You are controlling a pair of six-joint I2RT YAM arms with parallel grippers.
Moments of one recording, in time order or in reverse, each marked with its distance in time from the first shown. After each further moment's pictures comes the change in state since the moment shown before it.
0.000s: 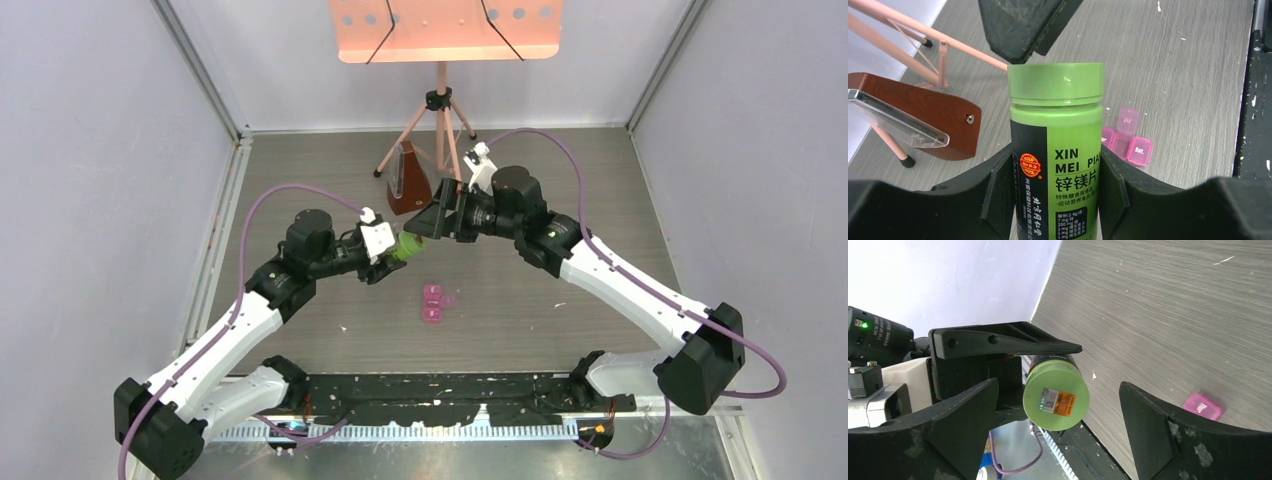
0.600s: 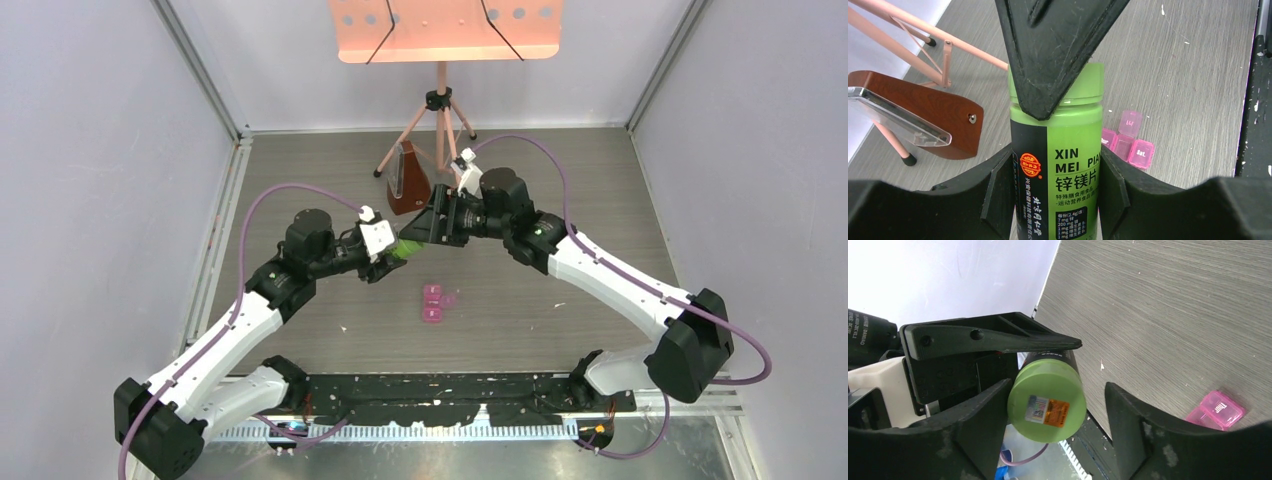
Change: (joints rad) left arm 0.000 -0.002 -0.002 0.021 -0.015 -0.017; right arm 0.010 0.070 -0.016 0.066 -0.076 0.049
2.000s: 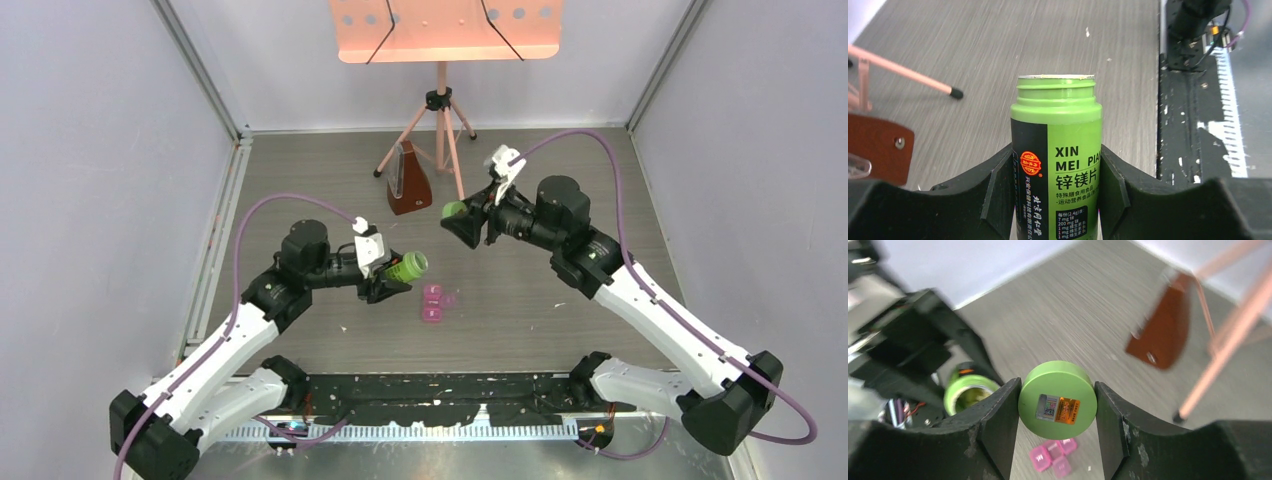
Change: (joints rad) left arm -0.006 -0.071 -0.052 0.004 0.242 -0.135; right arm -0.056 -0.285 -0.058 0.031 0.022 -0.779
